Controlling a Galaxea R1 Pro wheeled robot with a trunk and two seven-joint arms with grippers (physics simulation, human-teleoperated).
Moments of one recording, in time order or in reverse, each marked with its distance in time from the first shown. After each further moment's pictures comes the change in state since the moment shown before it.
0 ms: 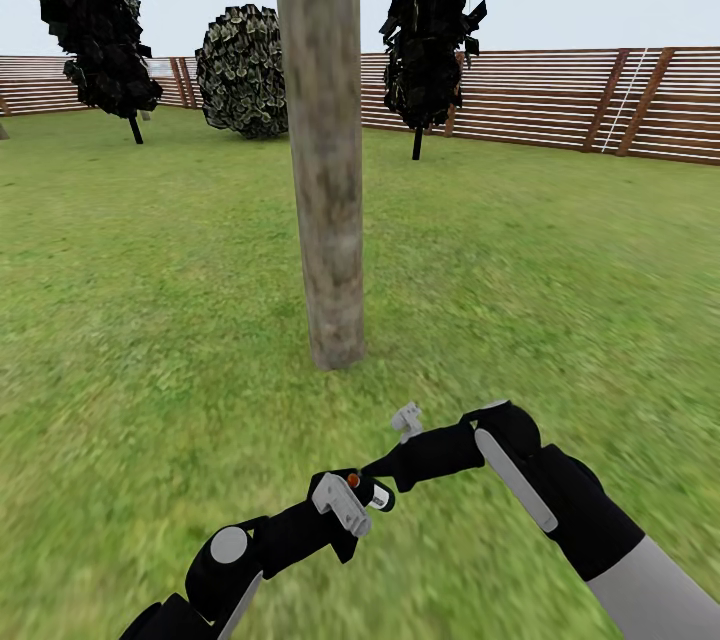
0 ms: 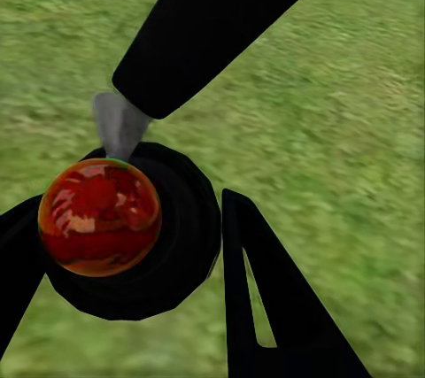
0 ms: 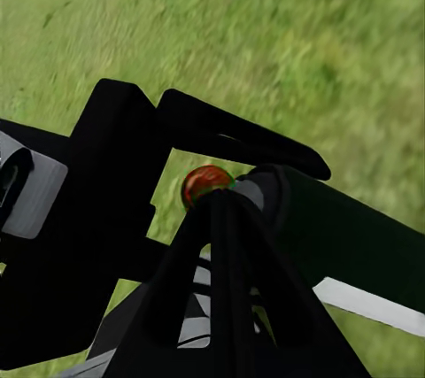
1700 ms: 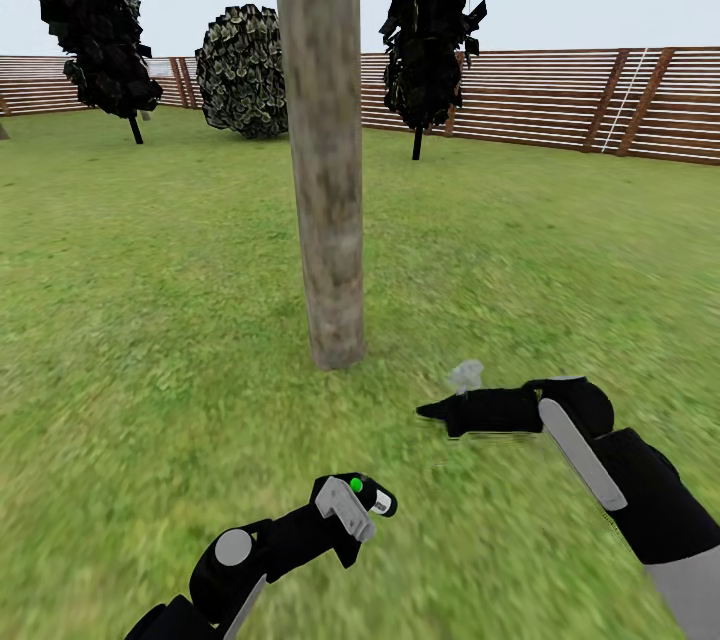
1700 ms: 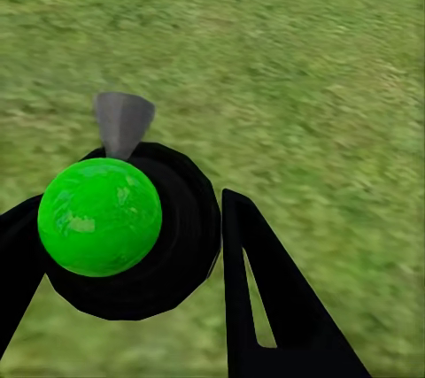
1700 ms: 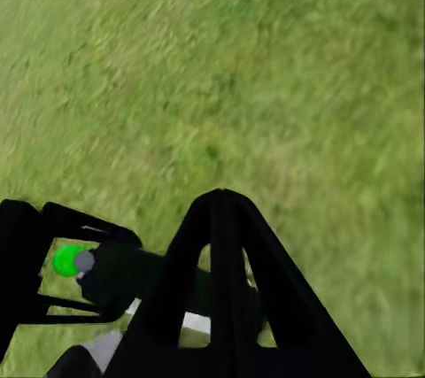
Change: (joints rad) left arm -0.002 -0.003 -0.014 0.016 -0.004 0.001 0.004; right arm 0.003 -0.123 -0.199 -0.138 -0.078 0.001 -0.176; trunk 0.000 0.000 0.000
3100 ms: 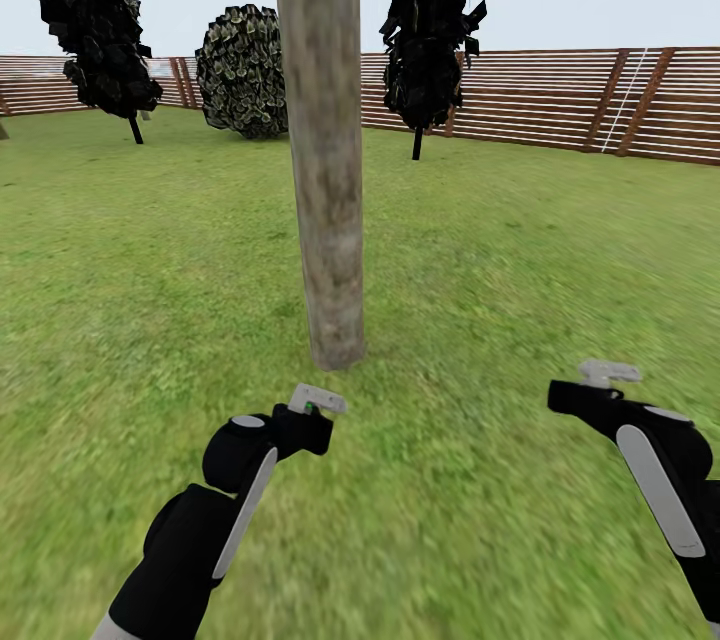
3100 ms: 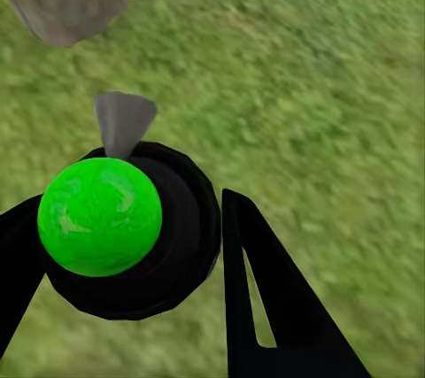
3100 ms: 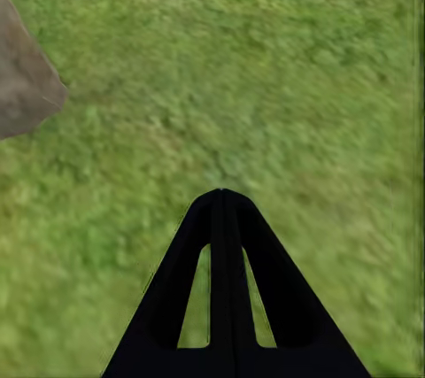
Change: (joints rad) left arm -0.240 -0.153 0.166 -0.089 0.002 0.700 0.403; right arm 0.191 -0.012 -0.360 -0.090 0.037 -0.209 -0.803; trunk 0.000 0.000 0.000
